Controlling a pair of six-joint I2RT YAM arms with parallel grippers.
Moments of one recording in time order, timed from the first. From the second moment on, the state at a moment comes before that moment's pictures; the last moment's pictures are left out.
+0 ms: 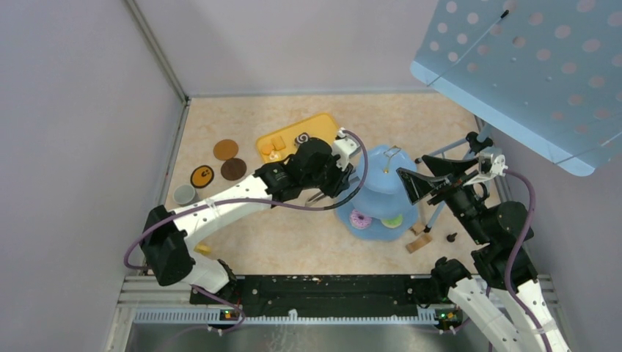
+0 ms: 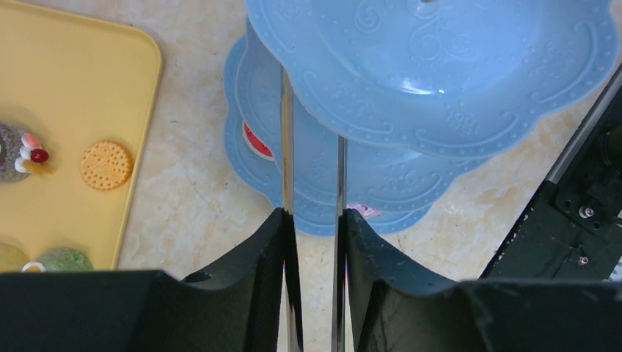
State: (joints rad) left arm -0.91 1.44 1.22 -0.37 0.07 -0.08; right arm 0.43 0.36 0.72 -0.12 -0.13 0.41
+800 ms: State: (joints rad) left arm -0.91 1.44 1.21 -0.38 0.01 -0.08; right arm 0.43 0.36 0.72 -0.12 -0.13 0.41
